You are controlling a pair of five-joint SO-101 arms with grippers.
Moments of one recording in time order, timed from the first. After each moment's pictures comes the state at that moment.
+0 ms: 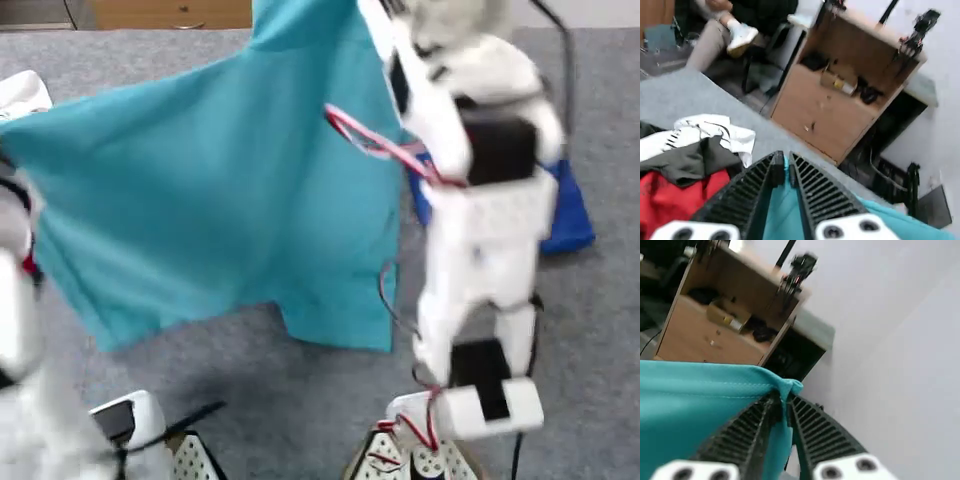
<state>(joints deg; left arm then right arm) -25.5 -48.7 13.1 54.7 12.4 -13.3 1.8 -39.3 50.2 24.7</state>
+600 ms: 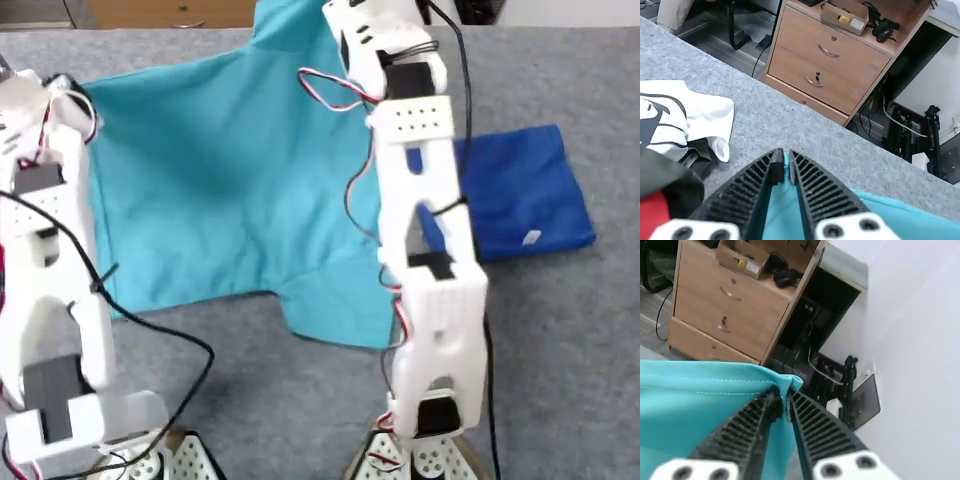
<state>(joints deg) -20.5 -6.0 14.9 17.1 8.2 -12.2 41.0 -55.9 37.2 18.6</state>
